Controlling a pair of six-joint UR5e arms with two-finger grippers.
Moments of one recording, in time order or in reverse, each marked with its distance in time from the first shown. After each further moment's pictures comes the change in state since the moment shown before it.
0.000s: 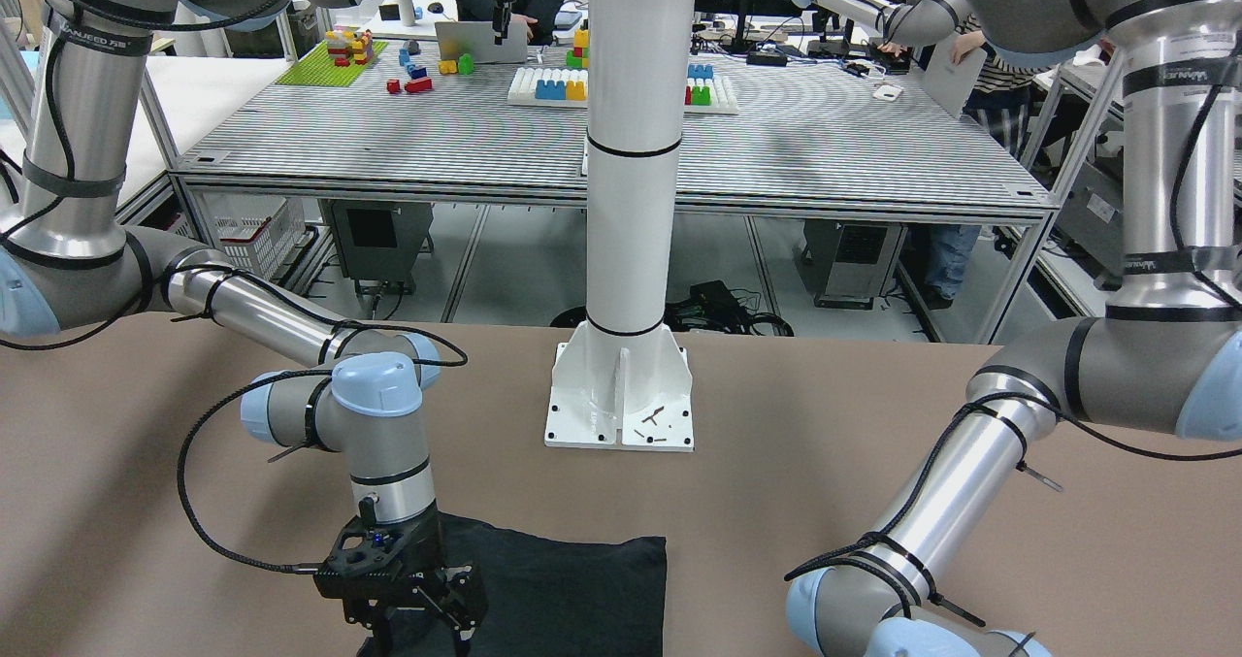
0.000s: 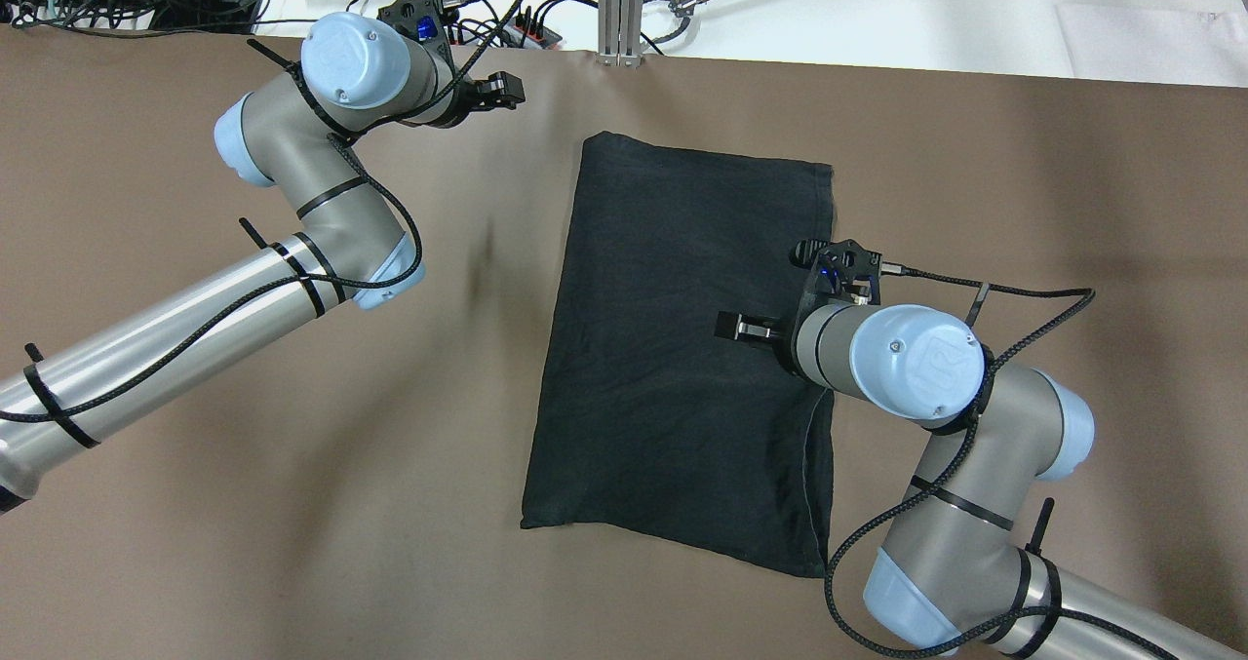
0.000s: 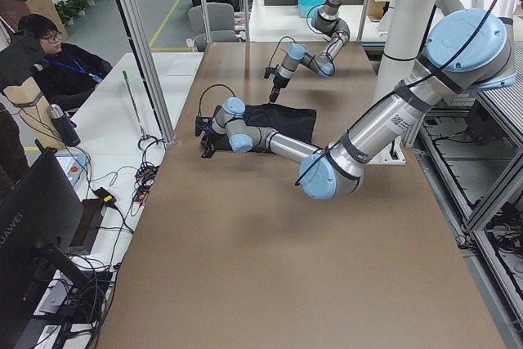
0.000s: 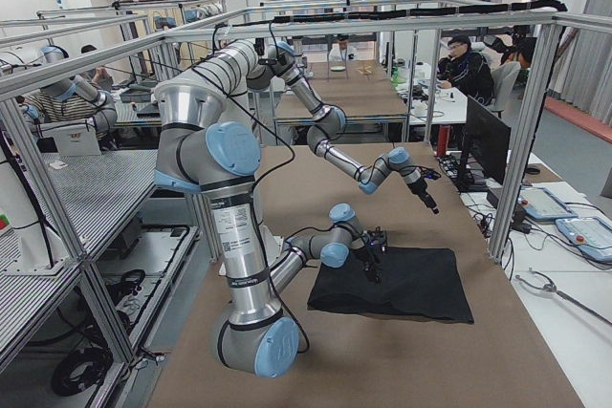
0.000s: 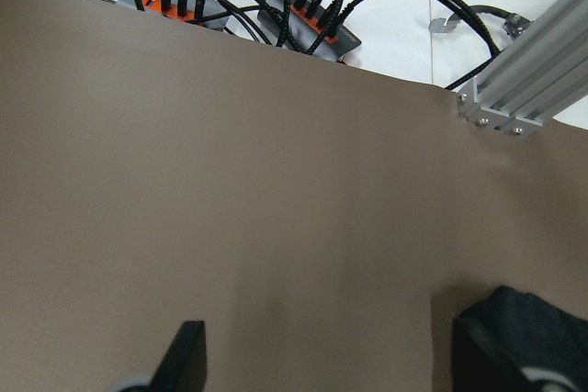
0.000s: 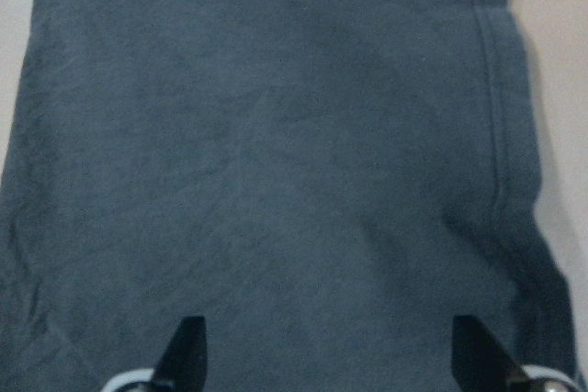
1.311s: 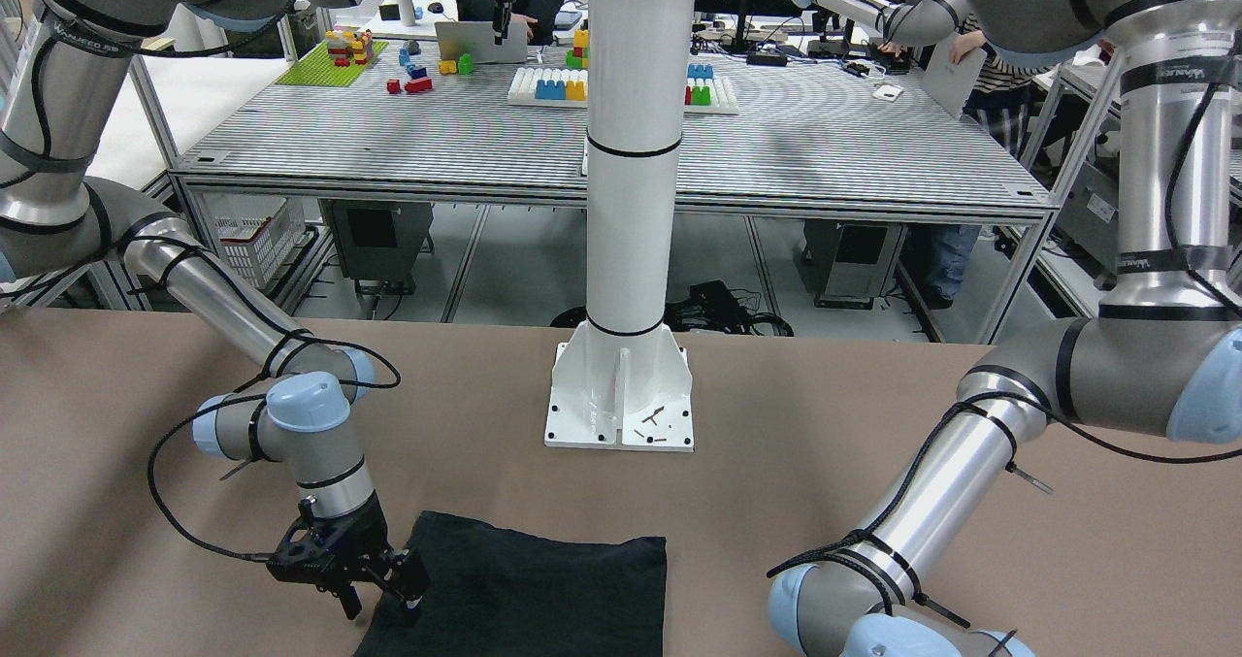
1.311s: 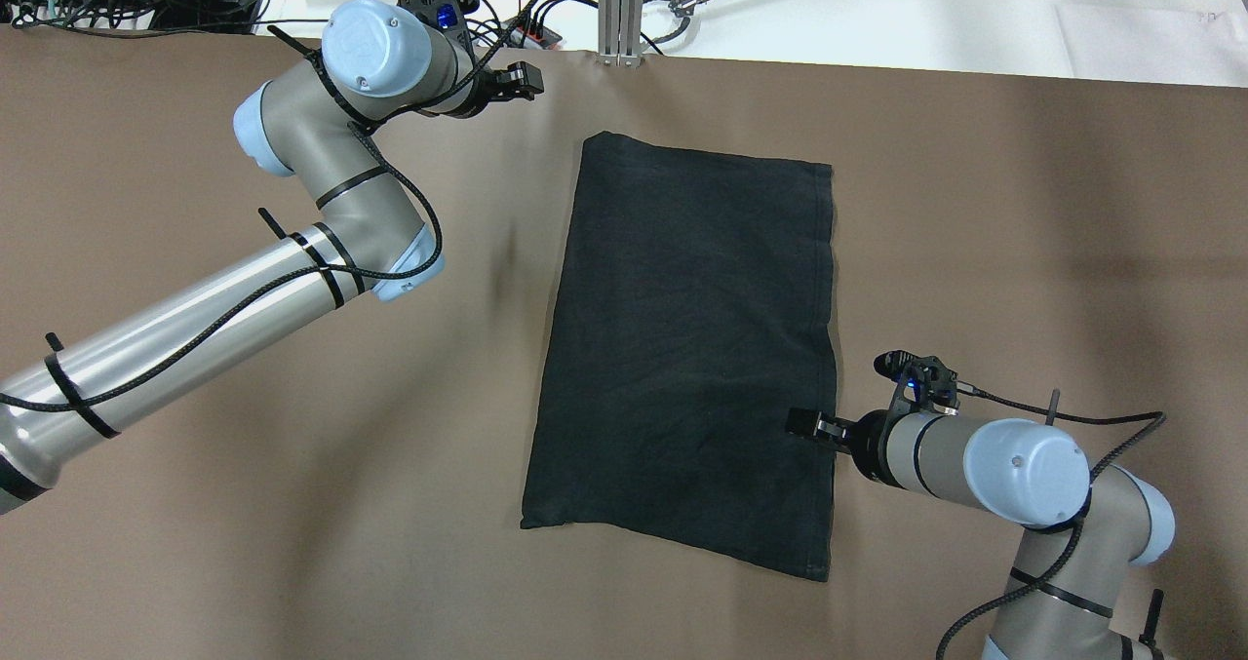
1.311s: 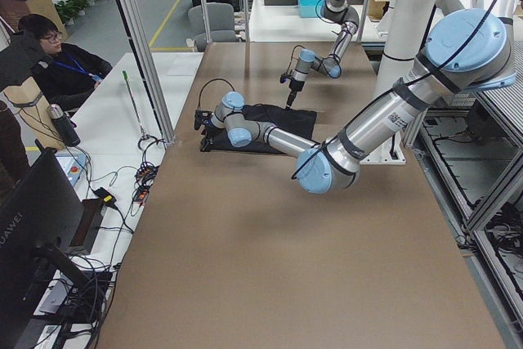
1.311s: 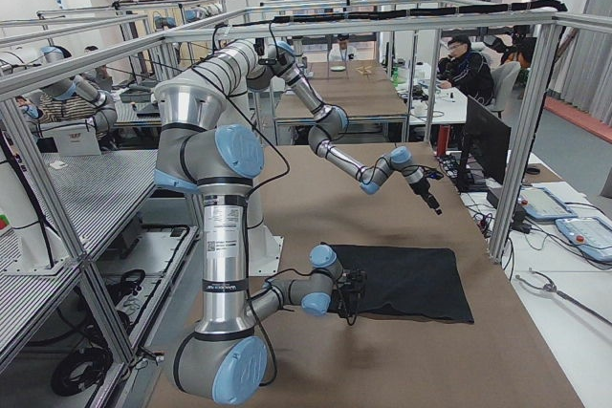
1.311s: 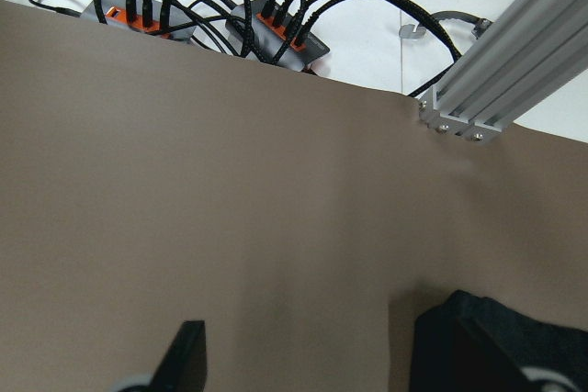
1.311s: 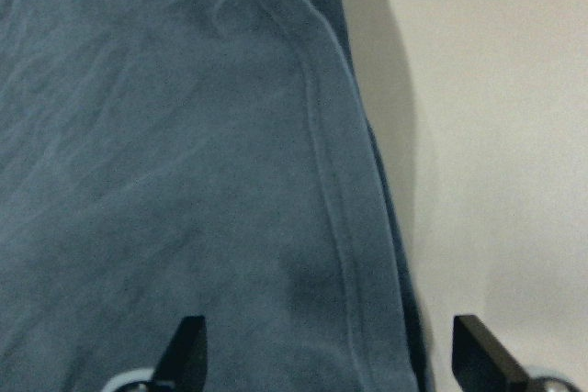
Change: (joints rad) left arm 0.003 -0.044 0.025 0.005 0.002 0.009; right arm -0.080 -0.272 -0.028 0.353 0.085 0.211
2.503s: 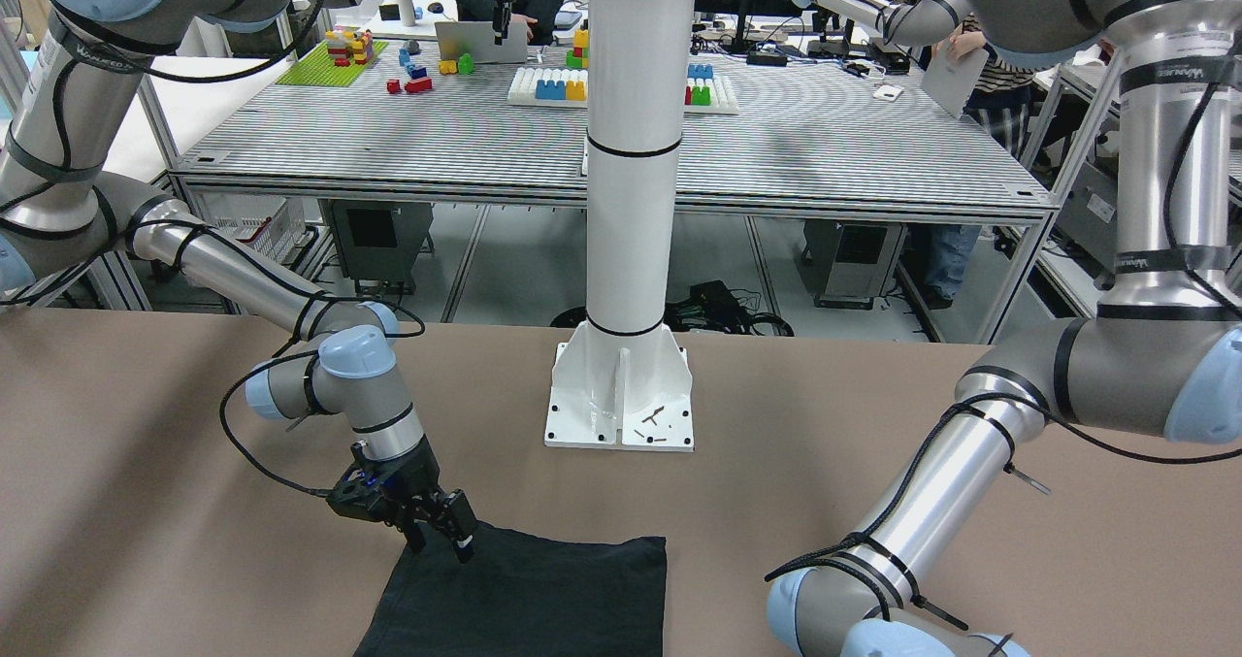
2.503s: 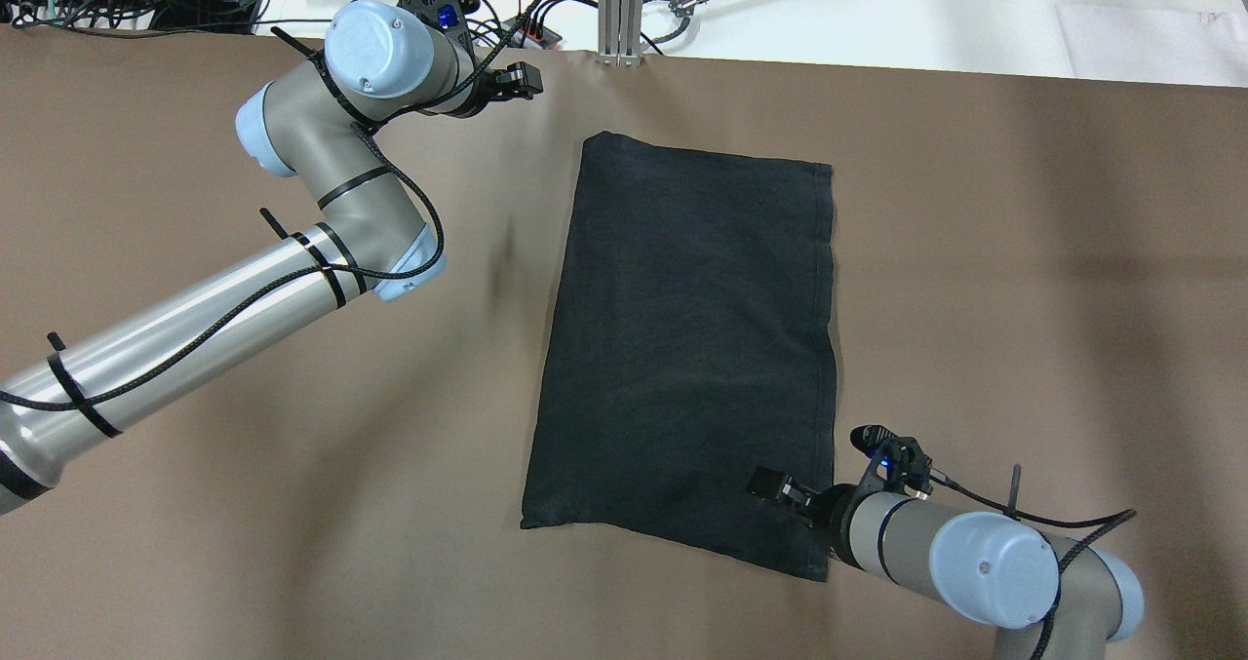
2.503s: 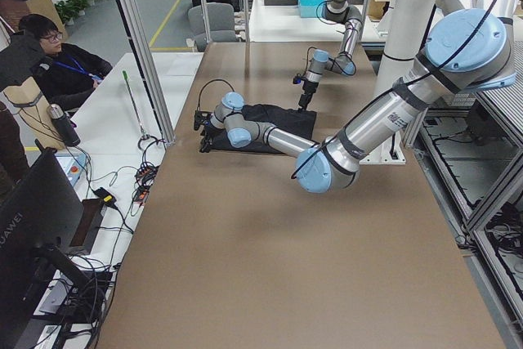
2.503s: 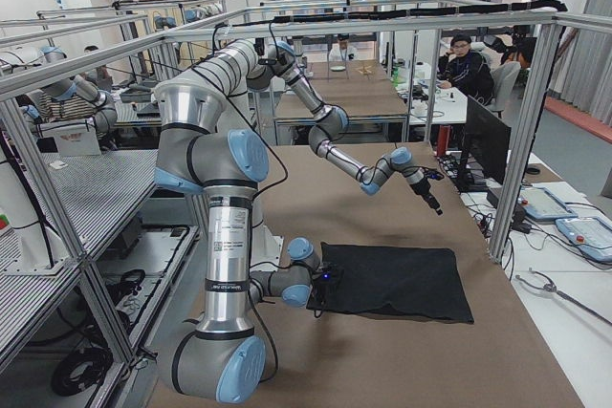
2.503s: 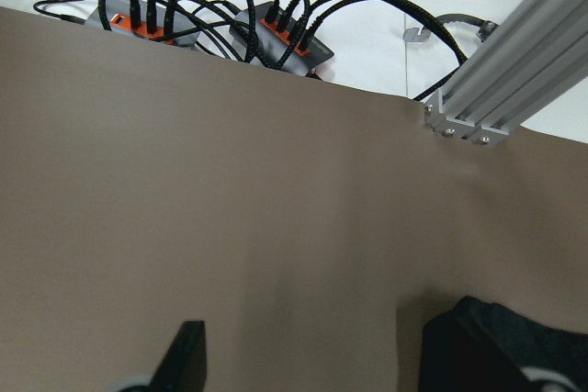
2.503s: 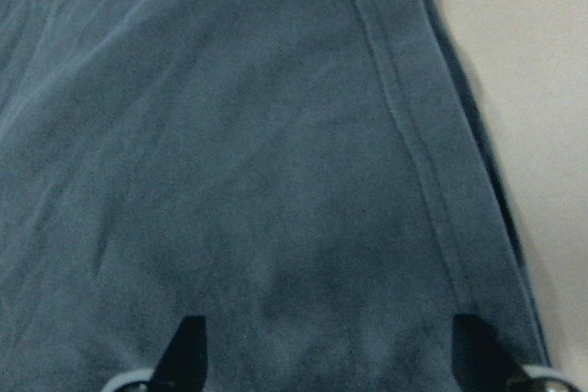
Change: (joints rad) left arm 0.001 -0.004 0.011 -0.001 0.012 0.009; right arm -0.172 -0.021 0.068 -0.002 -0.124 0.265
